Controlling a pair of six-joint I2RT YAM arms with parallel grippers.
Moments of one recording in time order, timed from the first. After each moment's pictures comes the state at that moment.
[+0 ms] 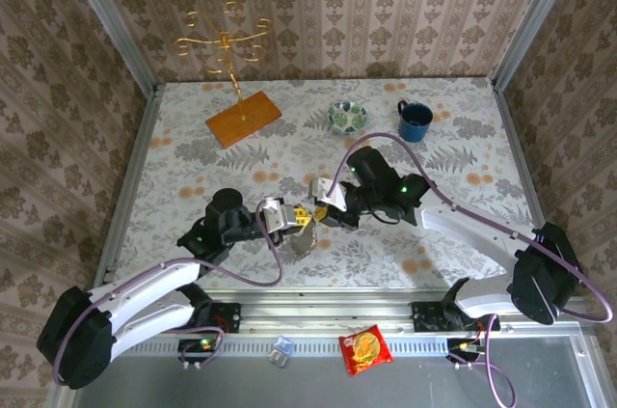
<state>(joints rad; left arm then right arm) -0.74 0.92 0.37 0.31 0.64 0.37 0.73 1.33 0.97 -0.42 -0.51 -0.54</state>
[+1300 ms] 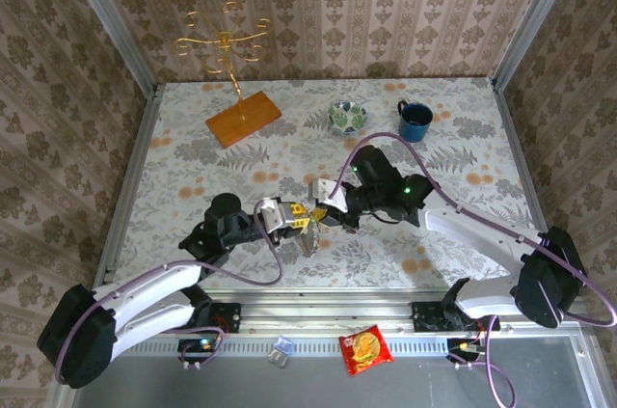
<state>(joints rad) -0.73 0.92 0.32 0.38 0.59 0.32 0.75 1.33 1.01 -0.46 -0.55 -0.58</state>
